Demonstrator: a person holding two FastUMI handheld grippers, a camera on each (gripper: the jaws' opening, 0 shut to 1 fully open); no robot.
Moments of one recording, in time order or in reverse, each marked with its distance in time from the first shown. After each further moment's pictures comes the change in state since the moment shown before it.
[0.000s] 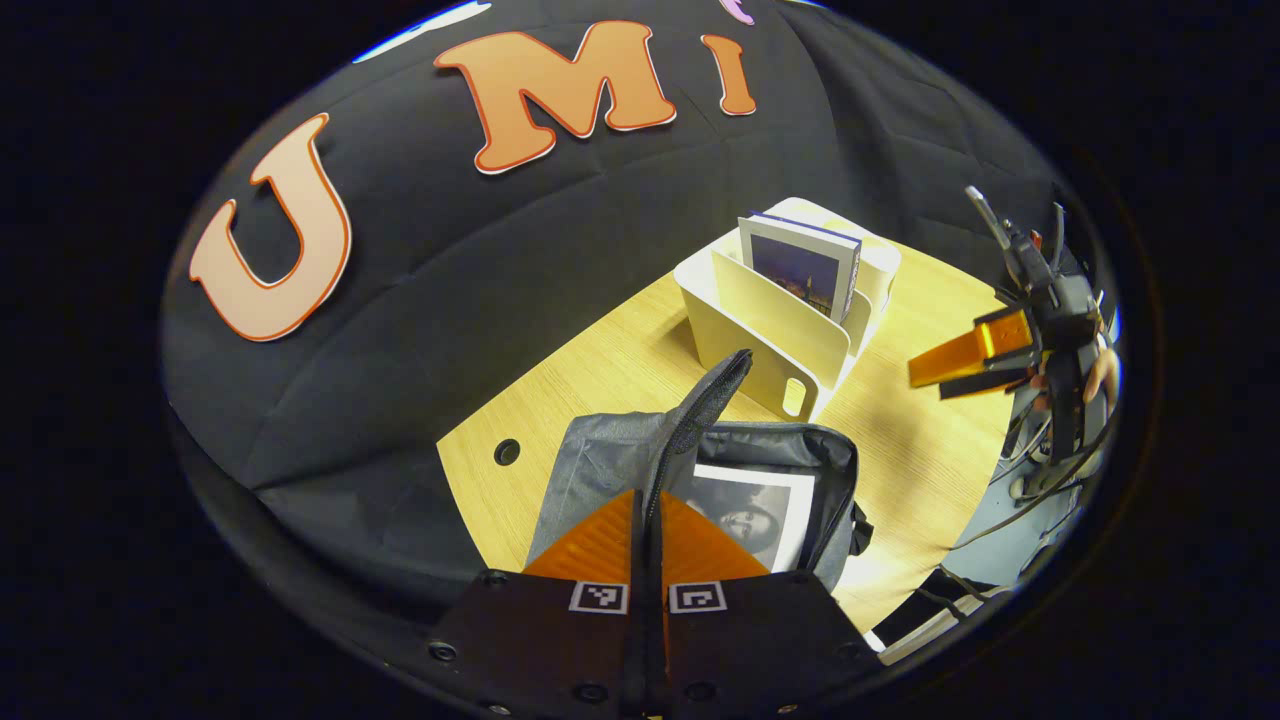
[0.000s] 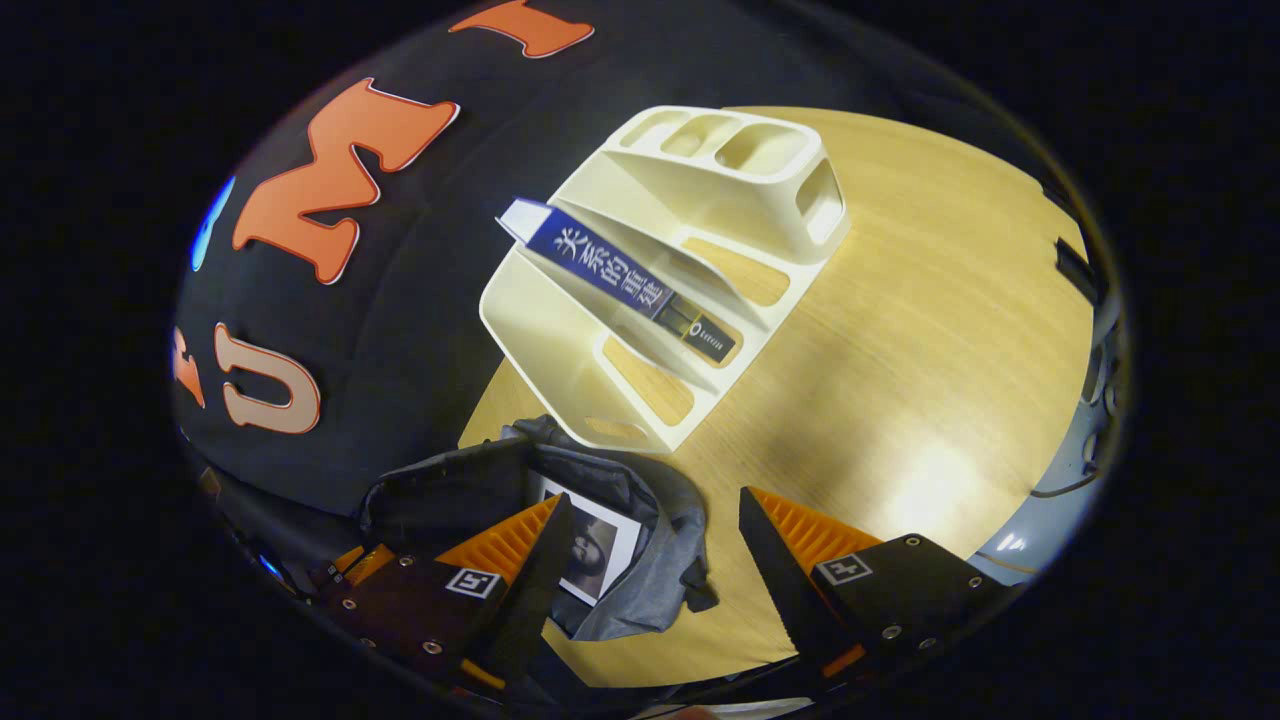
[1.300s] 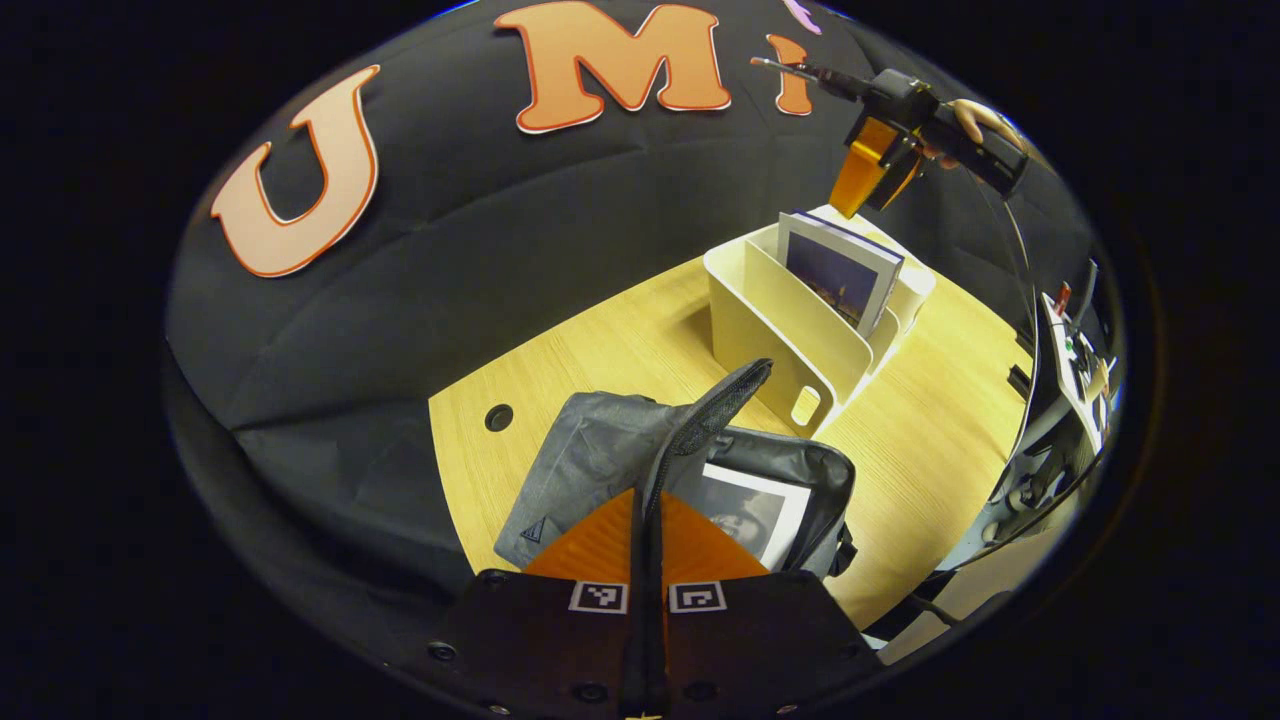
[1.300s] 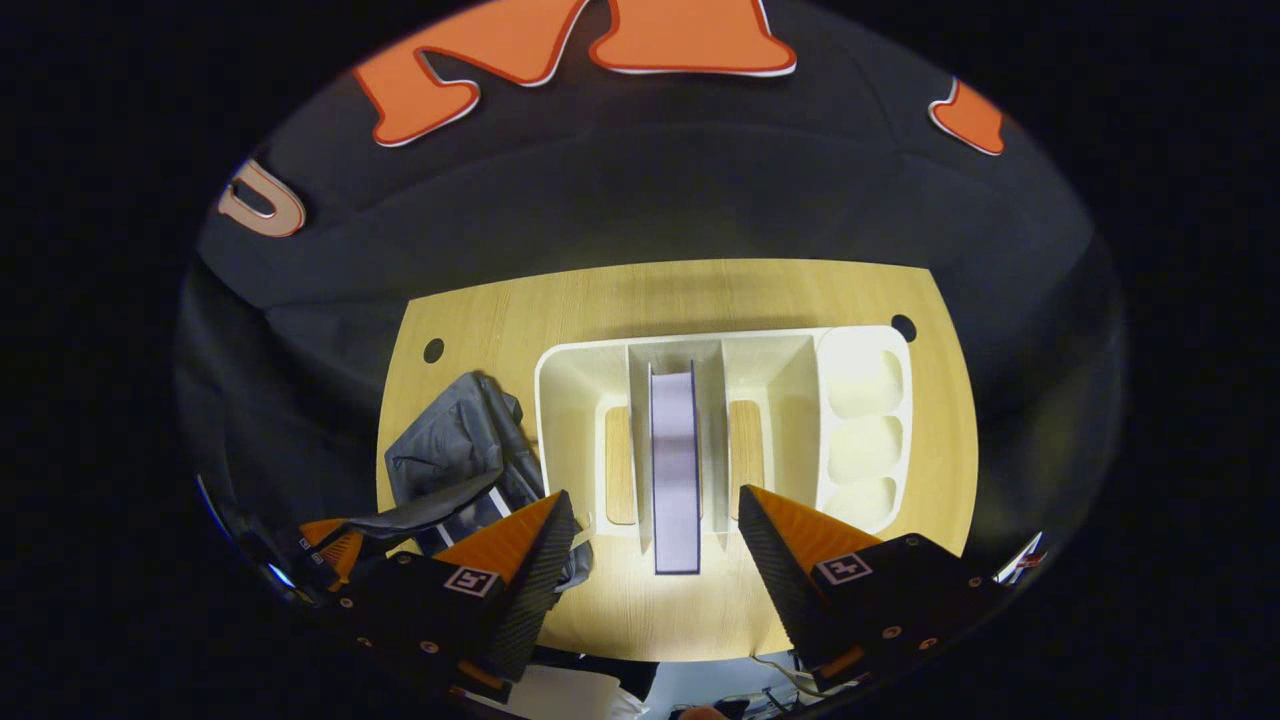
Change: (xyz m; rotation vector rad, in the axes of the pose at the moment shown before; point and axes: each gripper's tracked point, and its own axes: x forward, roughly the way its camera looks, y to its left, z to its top) left arm 0.018 -0.002 -0.011 -0.160 0.060 0.032; right arm 0.059 0.121 0.187 -0.791 0.308 -0.234
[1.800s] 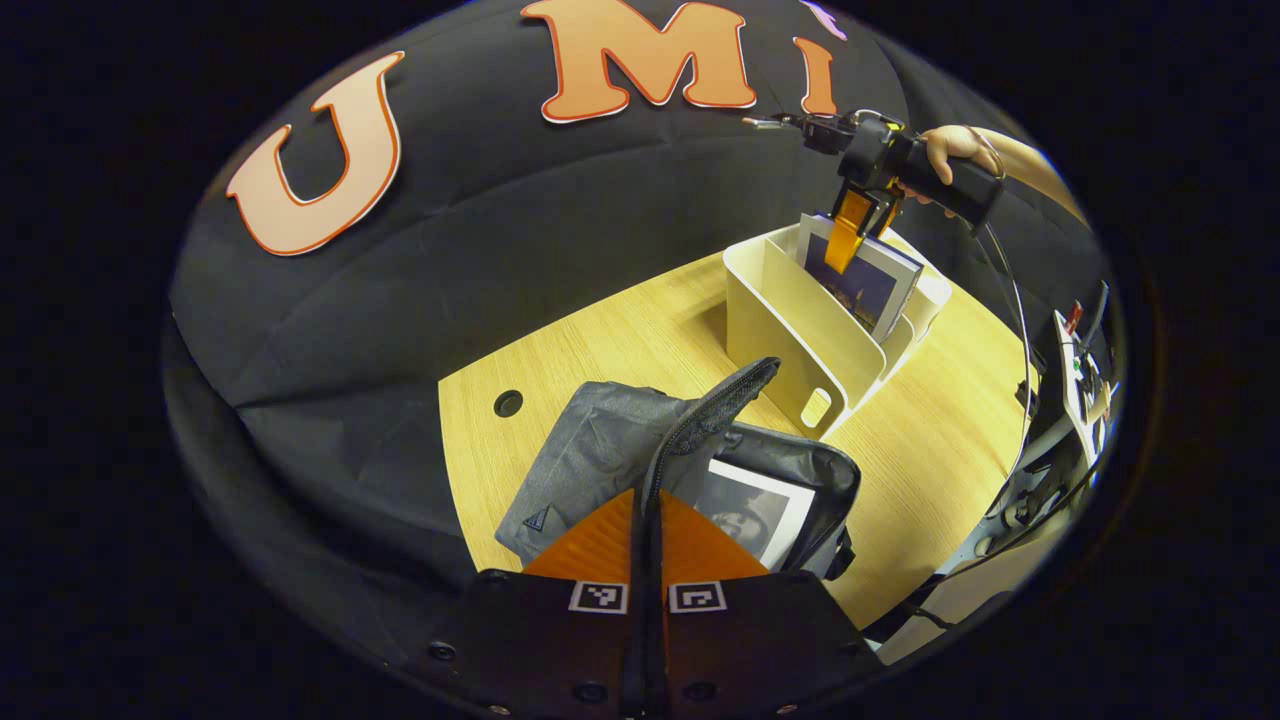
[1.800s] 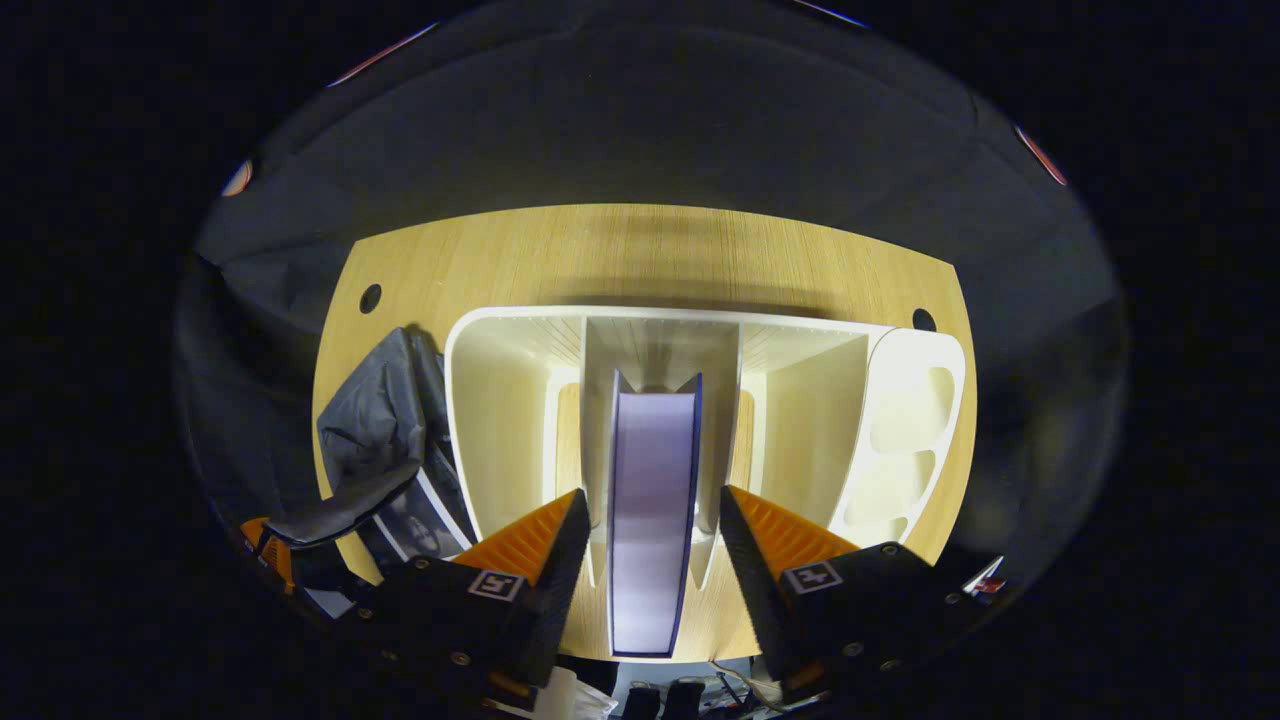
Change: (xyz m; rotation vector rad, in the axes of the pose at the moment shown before) left arm 0.000 0.004 -0.004 -0.043 0.018 0.026; right arm 0.076 -0.016 -0.008 -0.092 0.149 -0.095
